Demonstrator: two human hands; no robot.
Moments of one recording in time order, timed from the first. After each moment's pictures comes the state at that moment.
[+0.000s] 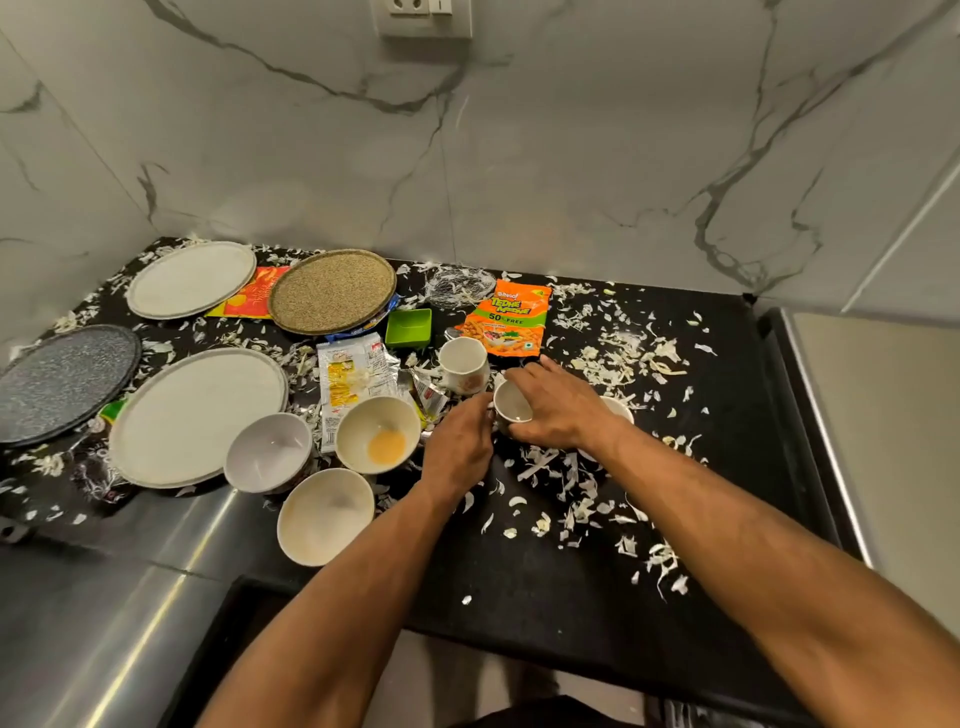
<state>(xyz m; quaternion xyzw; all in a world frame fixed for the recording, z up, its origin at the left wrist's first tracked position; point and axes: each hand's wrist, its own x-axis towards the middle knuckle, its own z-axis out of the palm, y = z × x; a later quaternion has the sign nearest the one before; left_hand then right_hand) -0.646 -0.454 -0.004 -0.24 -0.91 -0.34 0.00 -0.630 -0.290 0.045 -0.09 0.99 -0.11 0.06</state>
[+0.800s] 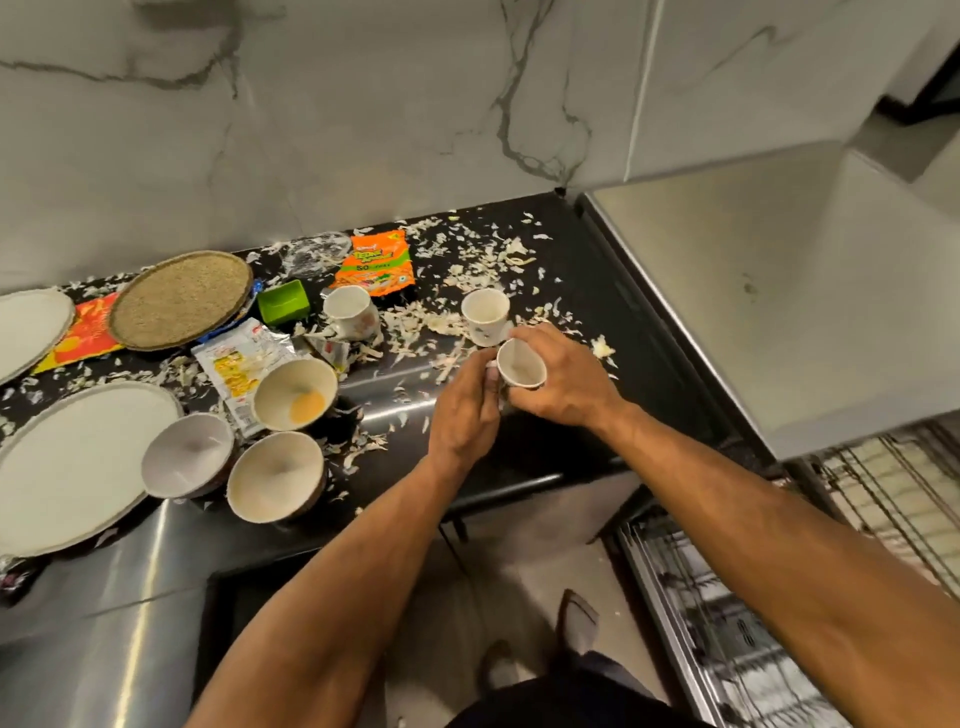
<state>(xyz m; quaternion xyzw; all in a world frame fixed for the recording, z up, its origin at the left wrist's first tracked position) -0.524 -0.441 0.009 -0.43 -0.76 -0.48 -0.05 -0.431 -0.309 0.044 0.17 0.94 -0.25 -0.15</state>
